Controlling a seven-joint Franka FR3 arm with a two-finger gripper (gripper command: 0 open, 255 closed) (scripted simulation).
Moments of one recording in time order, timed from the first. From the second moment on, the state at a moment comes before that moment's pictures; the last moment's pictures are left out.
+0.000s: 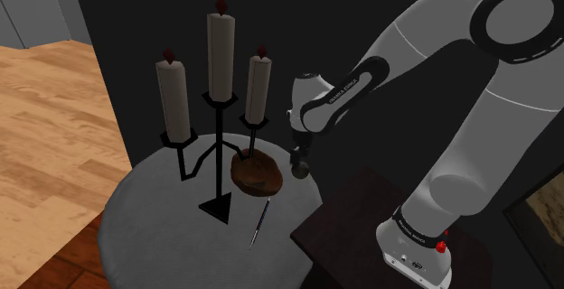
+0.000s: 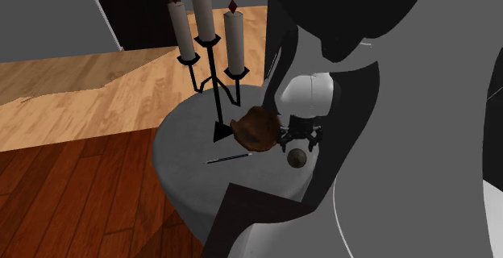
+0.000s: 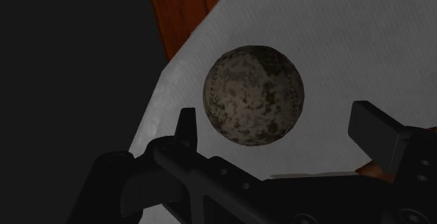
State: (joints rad) arm -0.01 0.09 0.14 -2.57 -0.07 2.49 -0.13
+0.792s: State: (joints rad) arm -0.01 0.16 0.13 -2.59 -0.10 2.58 -0.11
